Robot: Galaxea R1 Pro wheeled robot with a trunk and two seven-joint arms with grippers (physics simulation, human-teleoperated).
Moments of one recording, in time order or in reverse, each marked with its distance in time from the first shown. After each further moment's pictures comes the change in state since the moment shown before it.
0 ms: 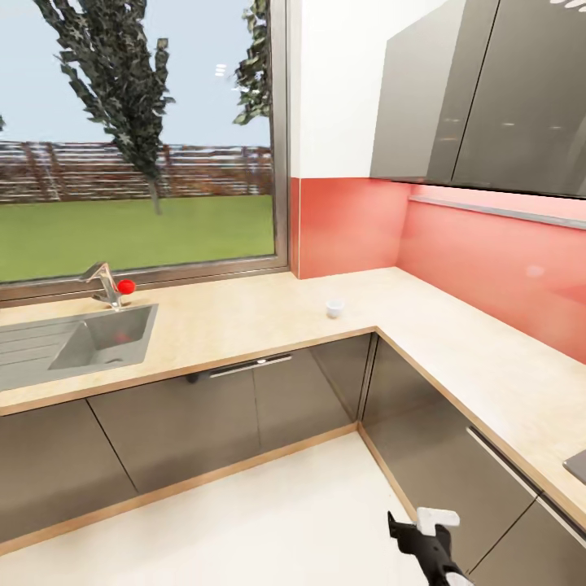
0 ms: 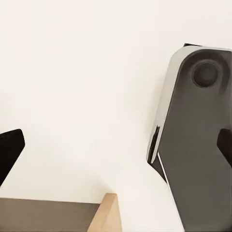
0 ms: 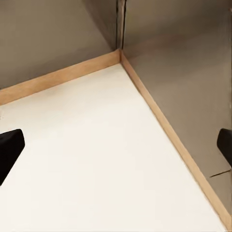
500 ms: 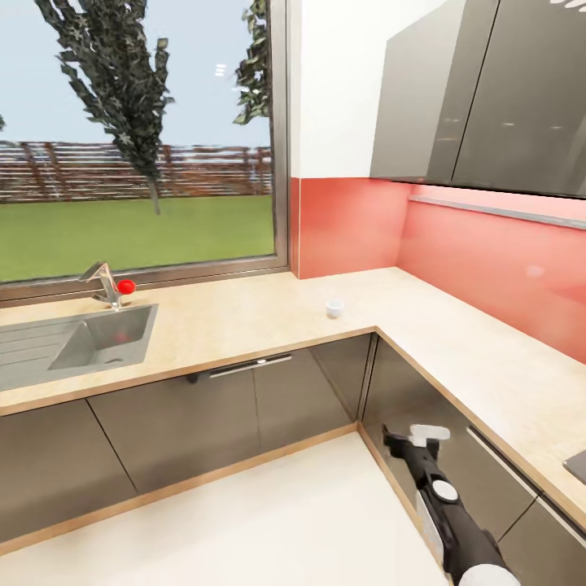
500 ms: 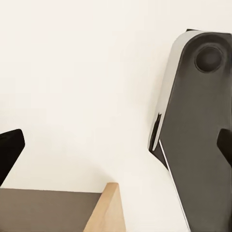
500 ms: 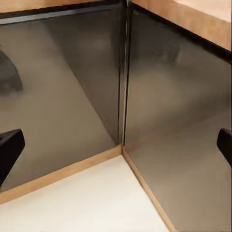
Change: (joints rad) left arm 0.007 -0.002 -0.002 0.016 -0.001 0.016 0.003; right arm -0.185 0.006 0.000 -0.145 0.001 -0.001 0.001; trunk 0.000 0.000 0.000
